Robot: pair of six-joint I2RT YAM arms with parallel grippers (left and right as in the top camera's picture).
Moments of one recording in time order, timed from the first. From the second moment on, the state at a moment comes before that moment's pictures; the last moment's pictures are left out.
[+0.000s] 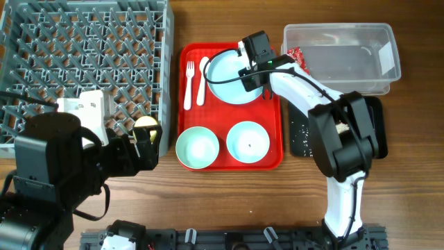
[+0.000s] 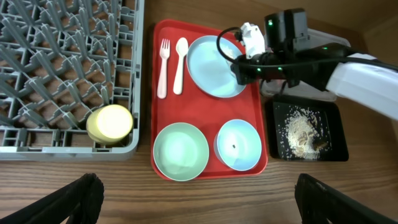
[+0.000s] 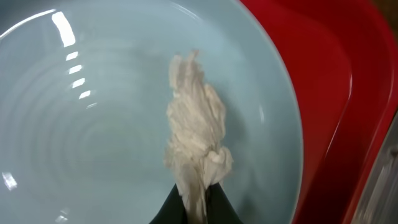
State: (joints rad) left arm -0.25 0.94 1.57 -1.38 0.12 -0.39; right arm 0.40 2.14 1.51 -0.48 0.08 -0.05
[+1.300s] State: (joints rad) left arm -0.25 0.94 1.57 -1.38 0.12 -0.39; right arm 0.10 1.18 1.54 -1.03 -0.34 0.15
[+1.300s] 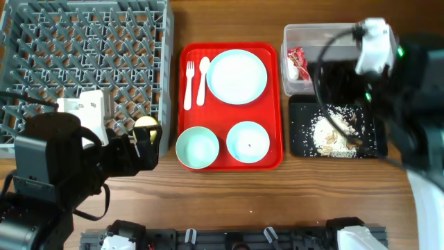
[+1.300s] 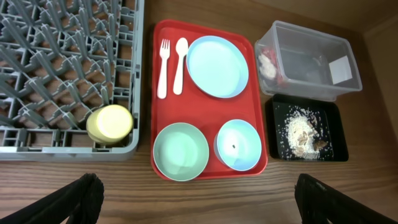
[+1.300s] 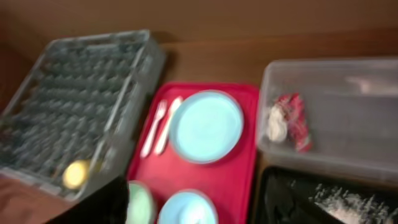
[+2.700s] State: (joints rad) left arm -0.25 0.94 1.57 -1.38 0.12 -0.39; right arm 0.10 0.23 0.37 -0.28 -0.02 0.16
